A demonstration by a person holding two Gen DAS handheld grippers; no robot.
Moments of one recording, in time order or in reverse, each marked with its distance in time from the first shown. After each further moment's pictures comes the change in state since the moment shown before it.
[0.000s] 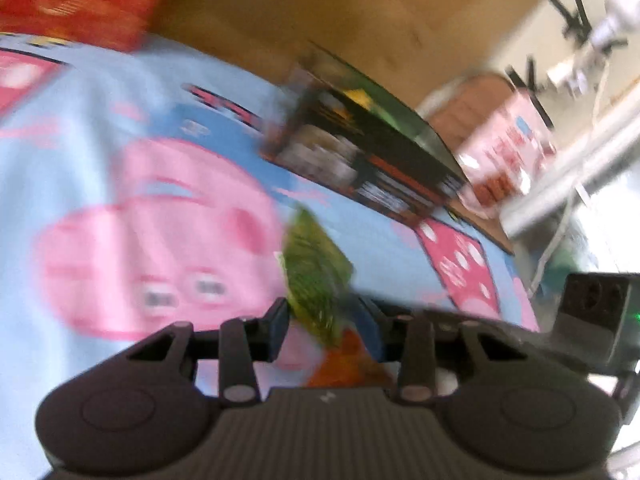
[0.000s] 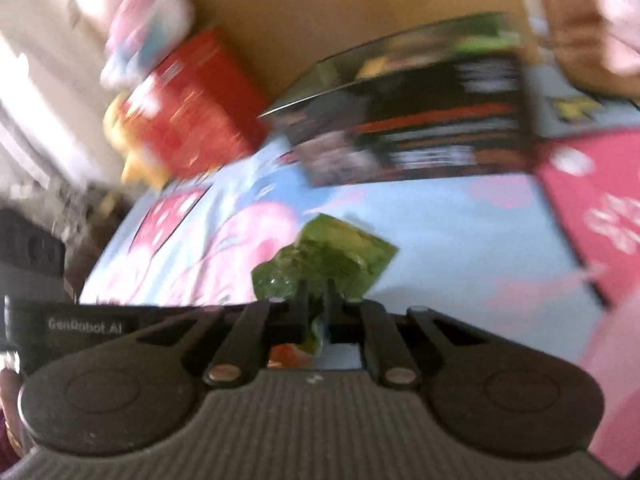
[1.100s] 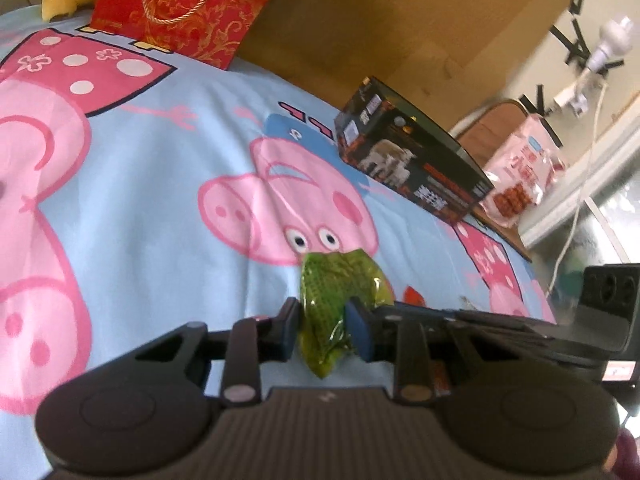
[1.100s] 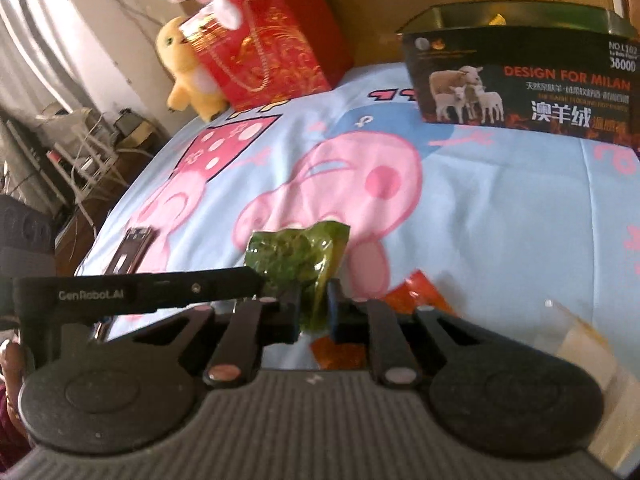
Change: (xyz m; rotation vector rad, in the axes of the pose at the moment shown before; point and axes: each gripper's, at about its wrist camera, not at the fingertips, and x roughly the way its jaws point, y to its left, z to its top) left arm -0.055 0.044 -0.048 0.007 -0.069 0.035; right arm 0.010 0.055 -0.041 -0.098 0.050 0.005
